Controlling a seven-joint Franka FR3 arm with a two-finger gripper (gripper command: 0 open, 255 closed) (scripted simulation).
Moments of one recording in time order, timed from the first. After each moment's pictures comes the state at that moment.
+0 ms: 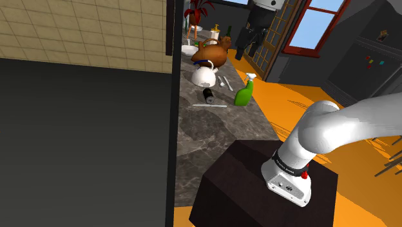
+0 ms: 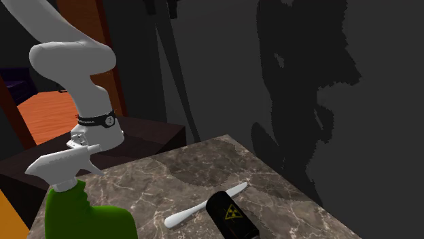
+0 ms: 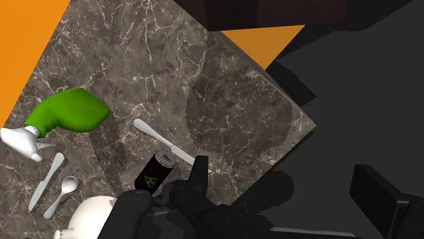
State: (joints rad) arm 0.02 -0.76 0.03 -2.32 0.03 1.63 0.12
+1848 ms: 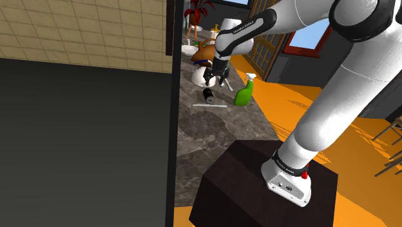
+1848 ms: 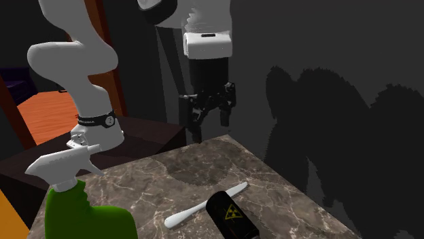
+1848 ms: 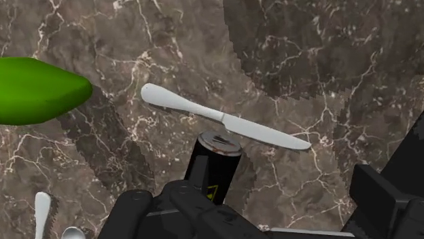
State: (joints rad) arm -0.12 0.01 -0.11 -2.27 0.04 2.32 0.15
